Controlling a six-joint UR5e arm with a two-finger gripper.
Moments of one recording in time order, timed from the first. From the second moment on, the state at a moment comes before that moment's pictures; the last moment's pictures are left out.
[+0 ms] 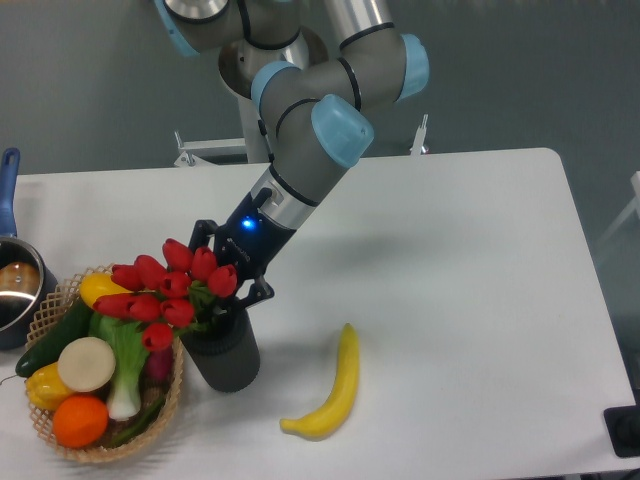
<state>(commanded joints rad) 2.43 -1.80 -1.88 -0.77 0.71 1.14</state>
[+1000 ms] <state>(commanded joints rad) 2.49 -1.78 -1.79 -0.78 0.61 1.06</state>
